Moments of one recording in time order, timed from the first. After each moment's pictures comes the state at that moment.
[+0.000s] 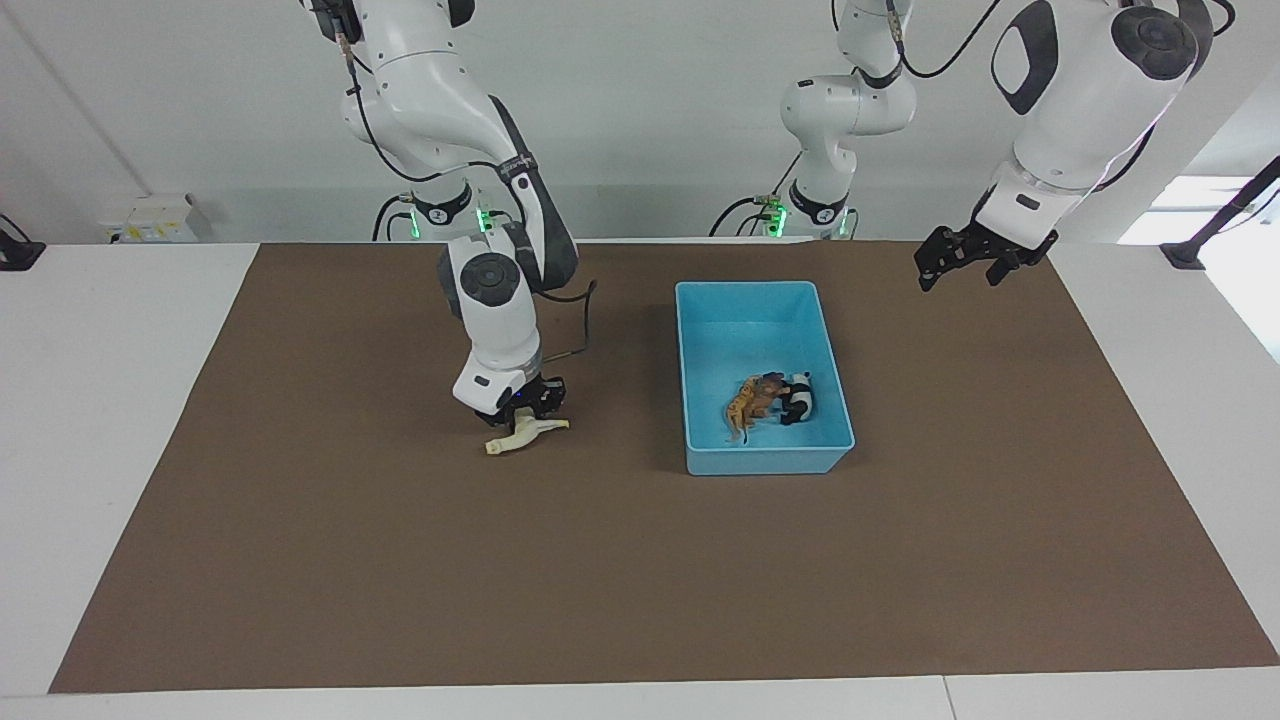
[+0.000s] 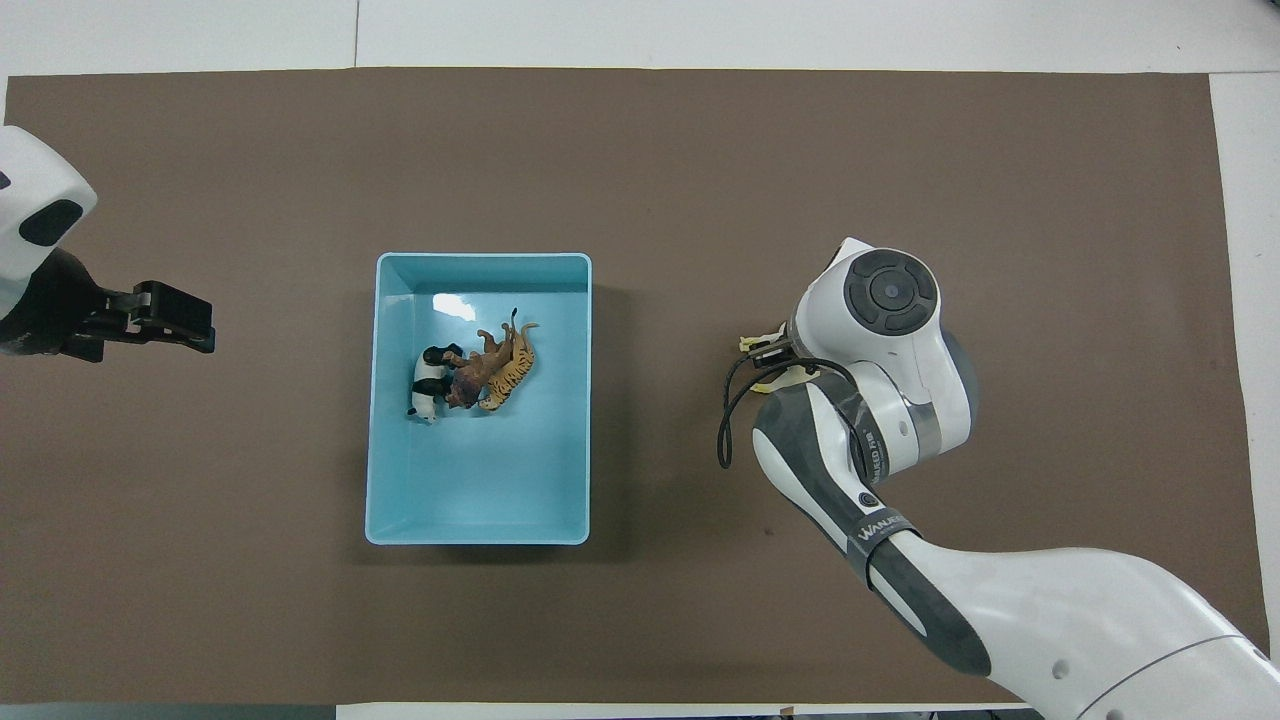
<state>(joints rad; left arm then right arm) -0.03 -0.01 -0.06 -1.67 0.00 1.55 -0.10 0.42 0.33 -0.07 -1.99 0.01 2.32 0.11</state>
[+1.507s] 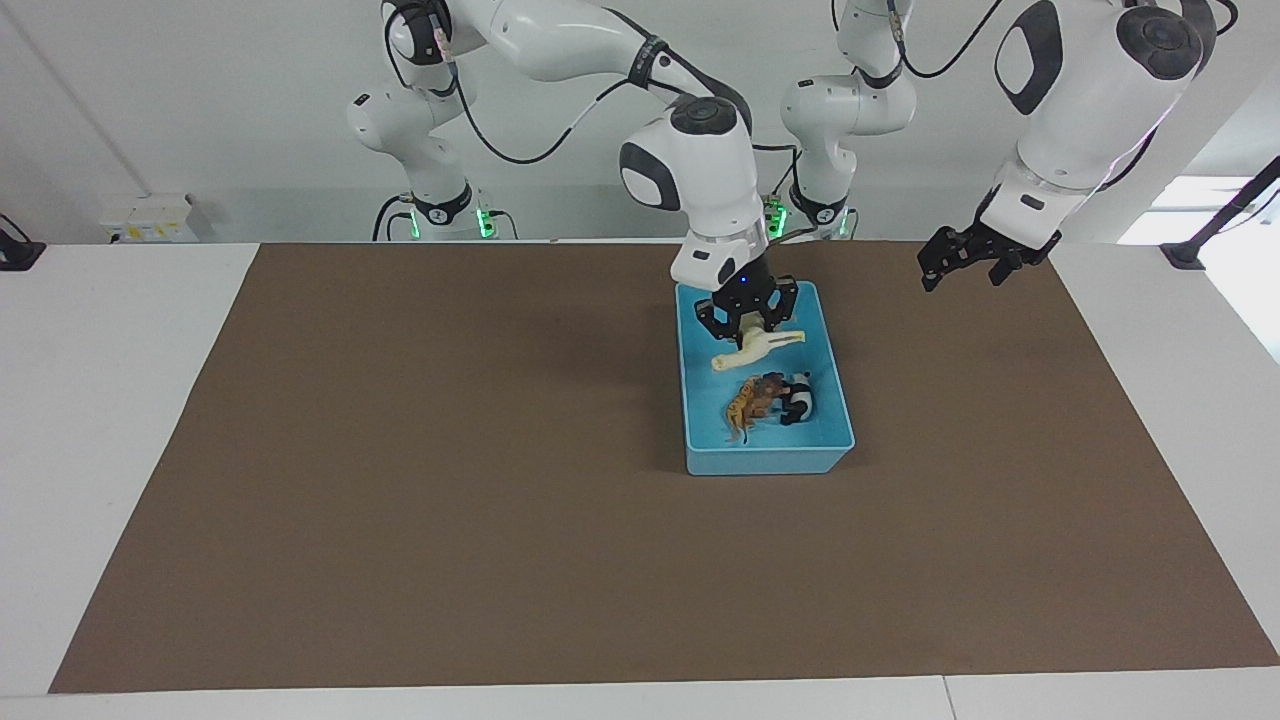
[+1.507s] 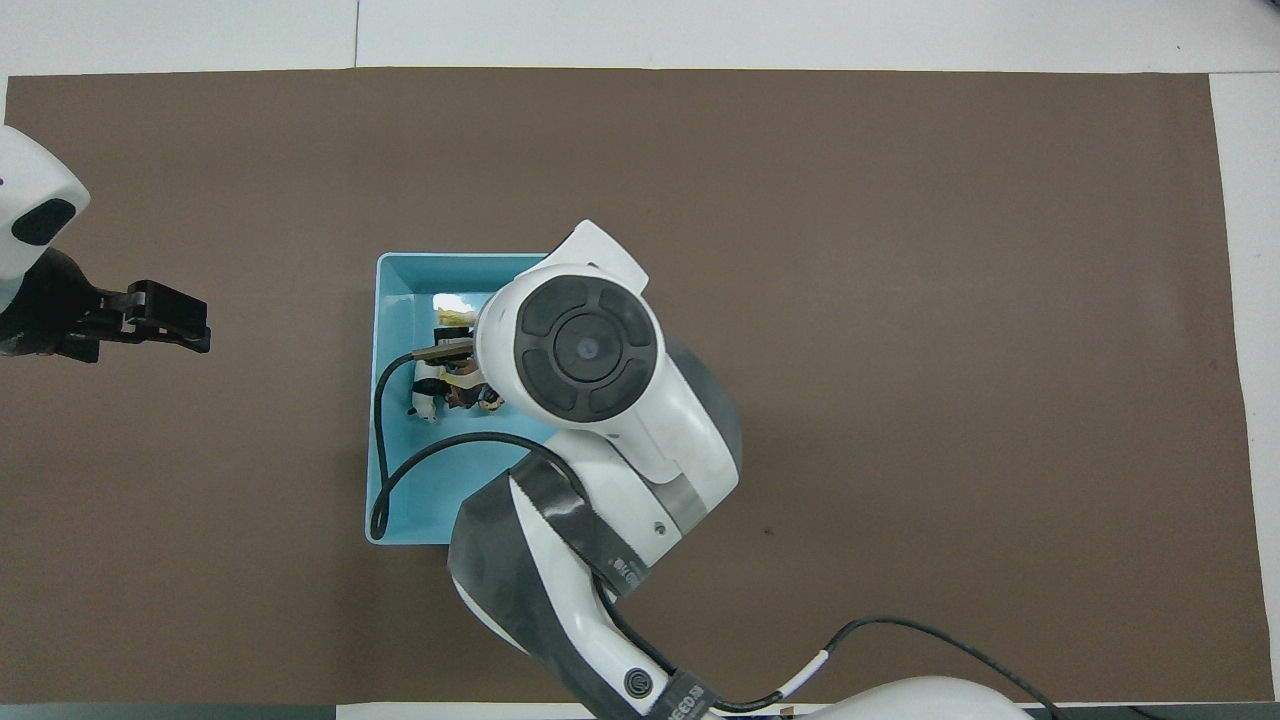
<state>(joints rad) -0.03 -0.01 -0.06 -1.67 0.00 1.55 -0.10 0.82 0.51 -0.05 -1.45 0.14 2.26 0.66</state>
